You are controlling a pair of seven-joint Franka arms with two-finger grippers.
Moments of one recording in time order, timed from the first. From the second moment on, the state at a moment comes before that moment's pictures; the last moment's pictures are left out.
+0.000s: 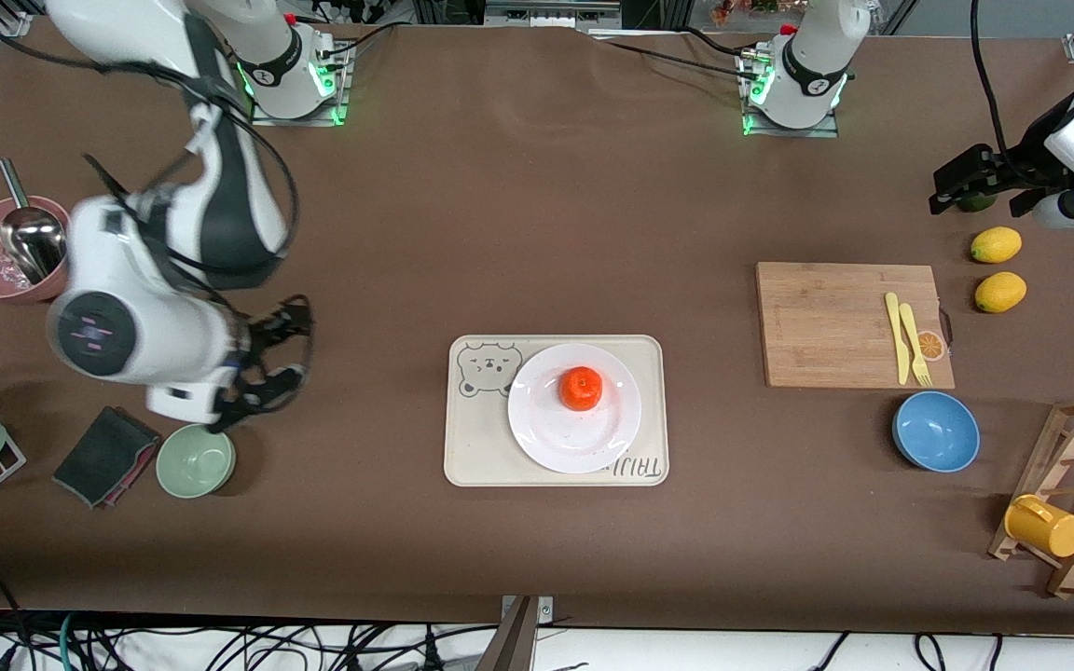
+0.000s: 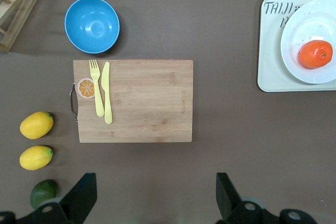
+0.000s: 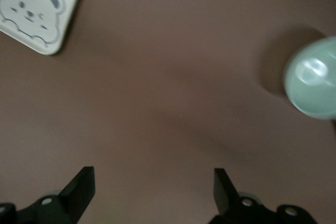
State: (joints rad) left arm 0.05 -0.06 -0.08 -1.65 -0.04 1.52 -0.03; right arm 0.48 0.56 -0.39 -1.24 0.17 1.52 -0.42
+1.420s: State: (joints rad) left arm 0.06 -0.05 -0.08 -1.65 -0.04 1.52 -0.03; right arm 0.02 -0.01 -0.09 -1.68 -0.02 1.56 -0.10
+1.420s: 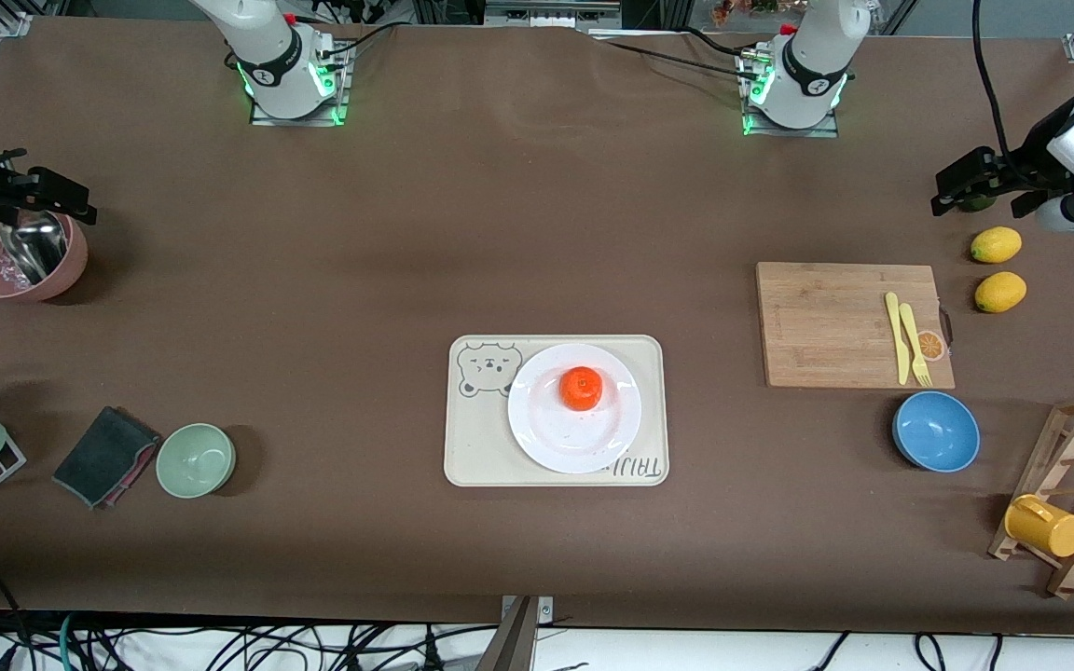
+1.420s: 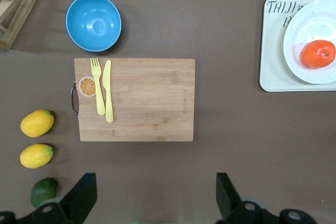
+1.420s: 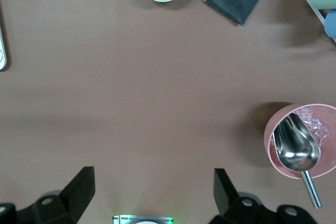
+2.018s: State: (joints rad) left arm 0.06 -0.05 -0.08 -1.65 -0.04 1.52 -0.03; right arm 0.02 -0.01 -0.08 -1.68 -0.01 1.55 -0.11
